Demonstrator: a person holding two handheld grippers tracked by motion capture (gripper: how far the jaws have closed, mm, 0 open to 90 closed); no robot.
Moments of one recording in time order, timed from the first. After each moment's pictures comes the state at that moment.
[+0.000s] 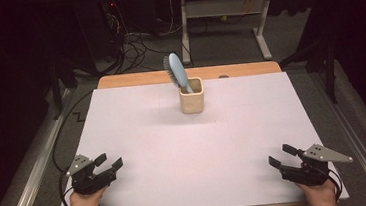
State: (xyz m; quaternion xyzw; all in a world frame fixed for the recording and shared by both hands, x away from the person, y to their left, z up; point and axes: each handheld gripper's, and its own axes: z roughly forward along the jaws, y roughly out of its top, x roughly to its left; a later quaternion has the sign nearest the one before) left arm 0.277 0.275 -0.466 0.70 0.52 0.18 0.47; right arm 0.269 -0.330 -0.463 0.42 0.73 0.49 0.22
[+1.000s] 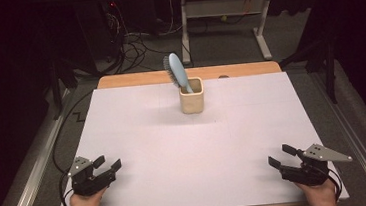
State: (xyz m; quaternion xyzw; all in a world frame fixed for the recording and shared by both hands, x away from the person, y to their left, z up) left arm 0.277 0.277 -0.474 0.69 0.53 0.19 0.45; right arm 0.271 -0.330 -0.464 0.42 0.74 0.48 0.21
